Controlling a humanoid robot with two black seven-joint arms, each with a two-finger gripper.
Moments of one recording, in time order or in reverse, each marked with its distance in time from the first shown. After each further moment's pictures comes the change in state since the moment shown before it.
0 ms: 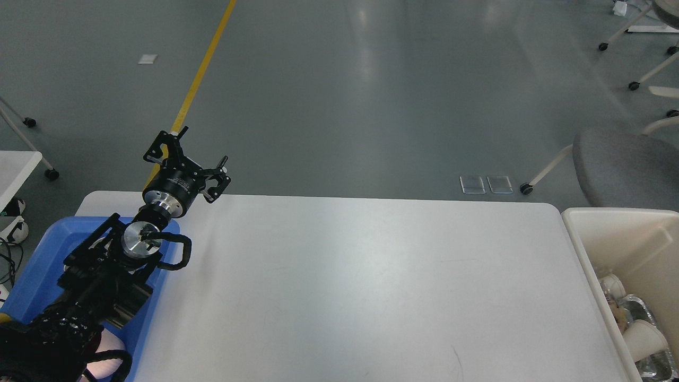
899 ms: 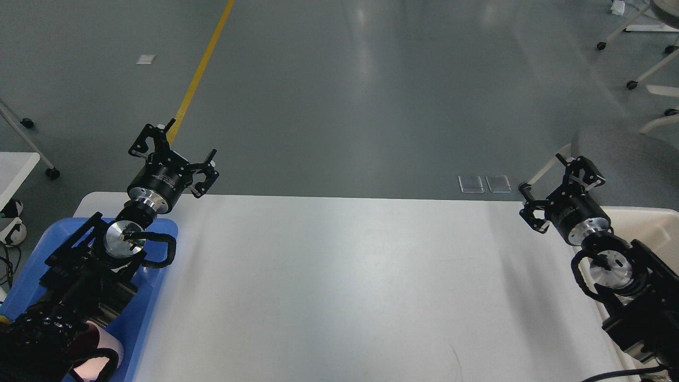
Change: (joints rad) left arm 0.001 0.046 -0.001 0.000 0.000 -0.078 -0.001; right arm 0.293 0.374 0.465 0.043 0.402 0.819 0.084
